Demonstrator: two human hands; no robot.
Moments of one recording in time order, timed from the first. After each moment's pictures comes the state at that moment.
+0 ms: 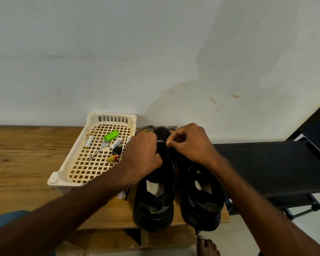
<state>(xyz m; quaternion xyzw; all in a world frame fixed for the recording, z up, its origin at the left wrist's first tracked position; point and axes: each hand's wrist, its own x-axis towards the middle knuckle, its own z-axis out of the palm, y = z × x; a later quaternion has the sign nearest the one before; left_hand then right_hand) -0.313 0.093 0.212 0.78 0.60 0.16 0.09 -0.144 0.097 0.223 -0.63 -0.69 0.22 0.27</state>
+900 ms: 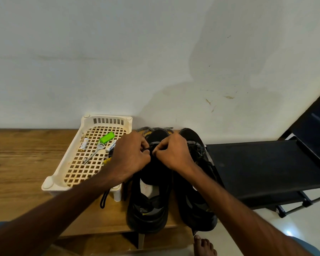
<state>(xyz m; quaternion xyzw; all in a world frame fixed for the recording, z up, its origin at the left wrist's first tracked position) -0.335 0.107 0.198 0.74 0.60 0.25 0.17 -0.188 0.092 0.203 -0.68 -0.63 0.23 0.27</state>
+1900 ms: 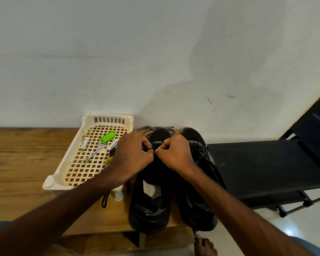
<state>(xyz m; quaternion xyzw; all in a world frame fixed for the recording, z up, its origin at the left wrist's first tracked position) -0.333 0.104 0.197 0.73 0.59 0.29 0.18 -0.193 0.090 0.200 -0.71 -0.60 0.22 0.29</state>
